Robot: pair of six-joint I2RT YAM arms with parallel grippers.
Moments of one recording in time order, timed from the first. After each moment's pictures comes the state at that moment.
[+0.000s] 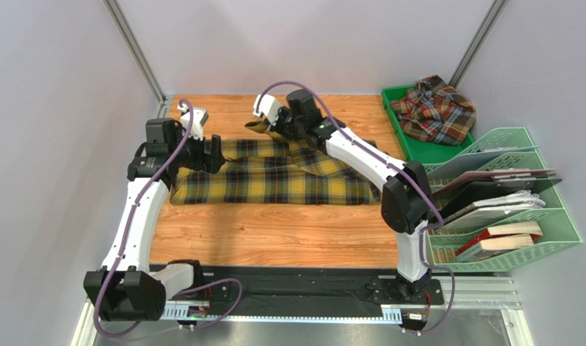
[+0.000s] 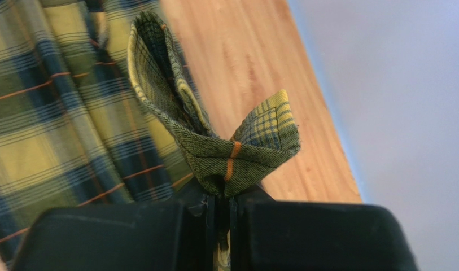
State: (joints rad) left arm 0.00 1.13 1.12 -0.66 0.35 0.16; right arm 0.66 2.00 1.80 -0.26 -0.18 -0.60
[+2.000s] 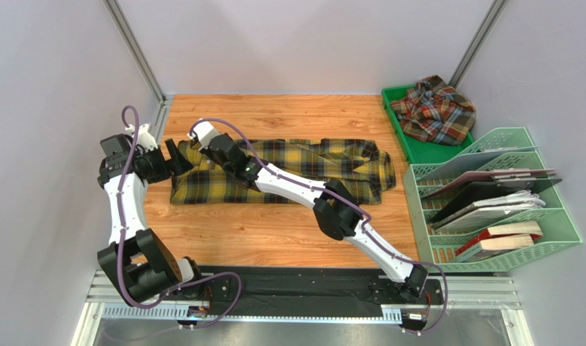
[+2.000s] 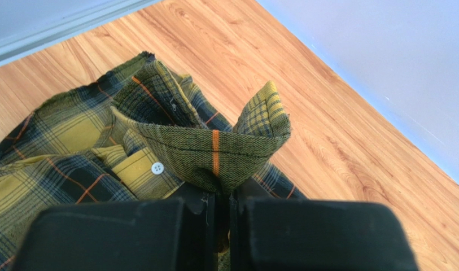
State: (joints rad) left arm 0.50 1.26 1.03 -0.66 0.63 0.07; right arm 1.04 2.58 2.36 0.02 0.40 -0.22
